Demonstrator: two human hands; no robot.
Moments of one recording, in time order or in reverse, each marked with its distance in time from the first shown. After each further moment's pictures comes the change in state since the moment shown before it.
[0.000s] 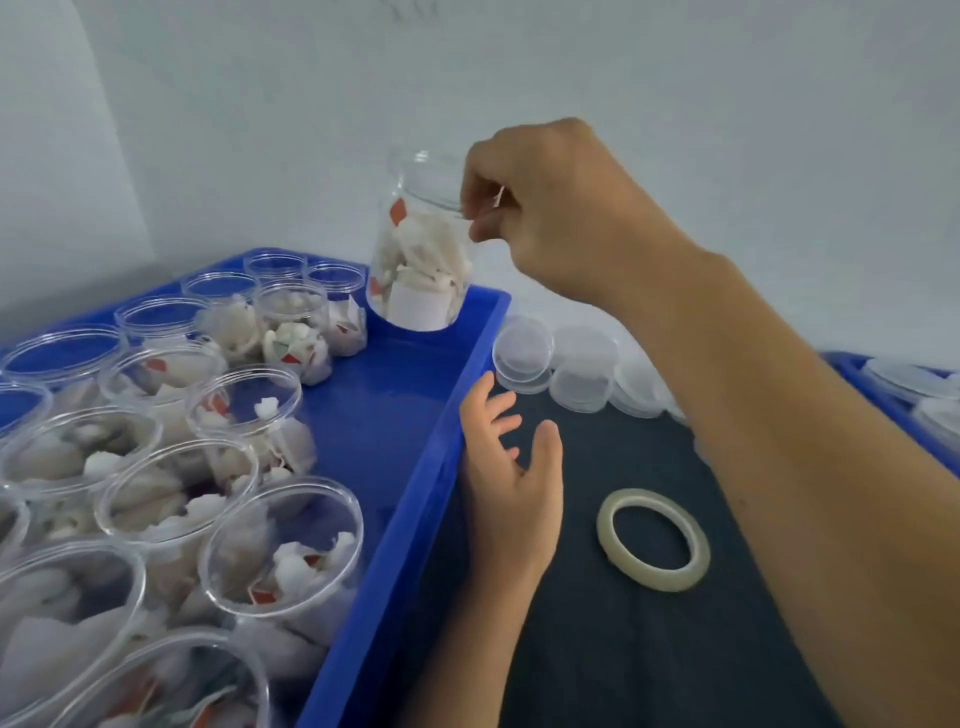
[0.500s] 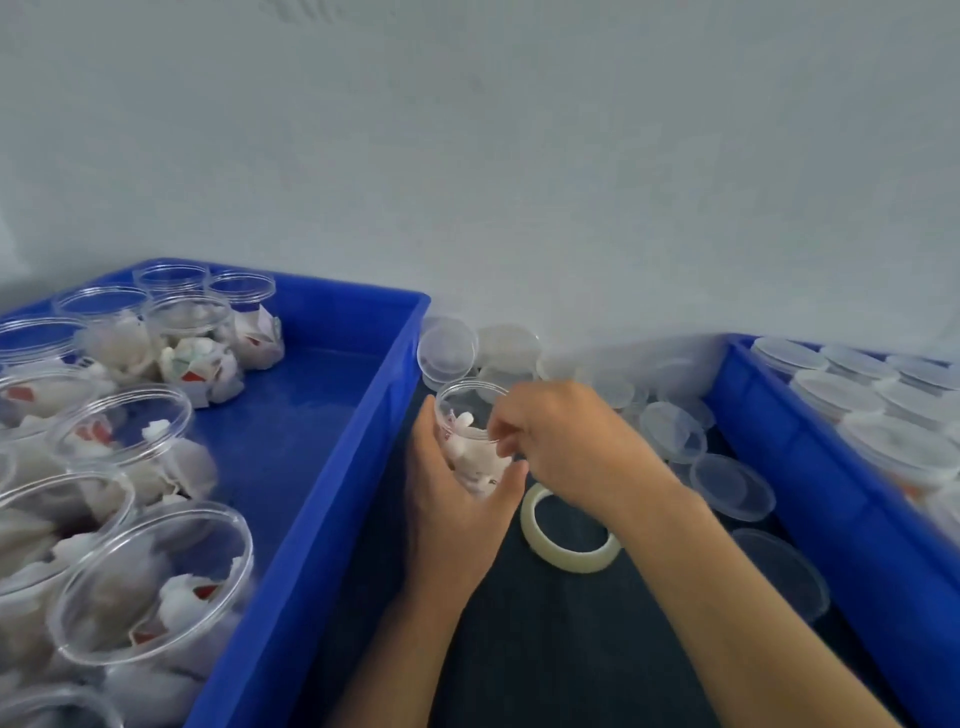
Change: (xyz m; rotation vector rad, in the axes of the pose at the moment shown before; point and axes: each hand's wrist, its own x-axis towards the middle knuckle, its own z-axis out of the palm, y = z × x) left_hand -0.012 -0.028 0.010 0.268 -0.152 0.084; right_hand -0.161 0.053 0.054 -0.004 -0.324 0.279
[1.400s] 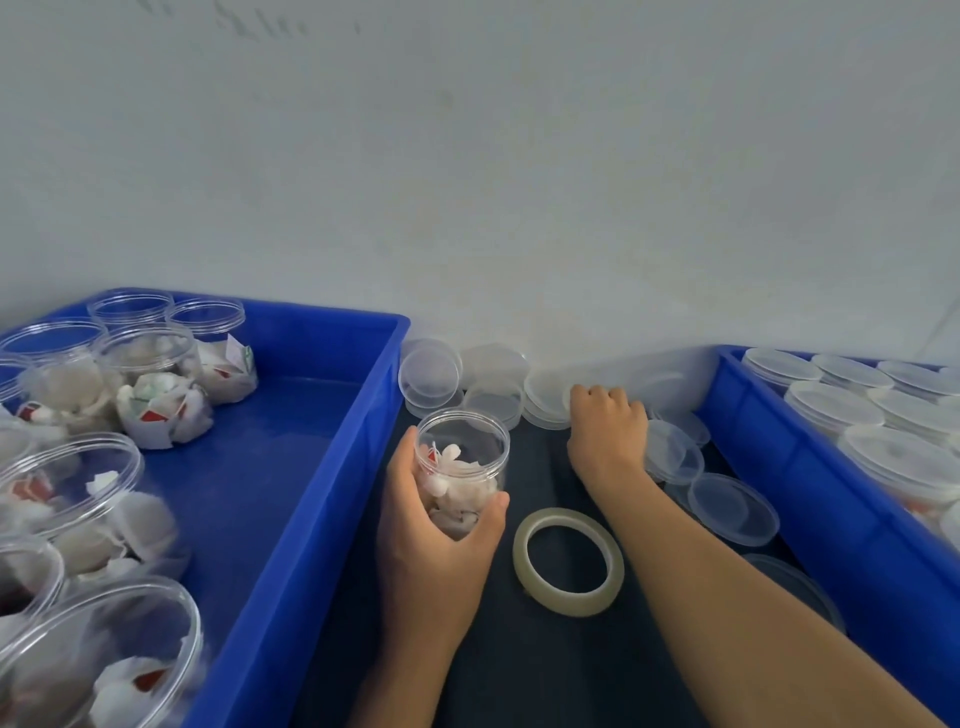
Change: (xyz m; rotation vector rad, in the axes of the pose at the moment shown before) left_hand 0.004 -0.017 0.003 -0.020 0.044 0.101; right_hand 0.054 0.124 0.065 -0.579 0.114 0.608
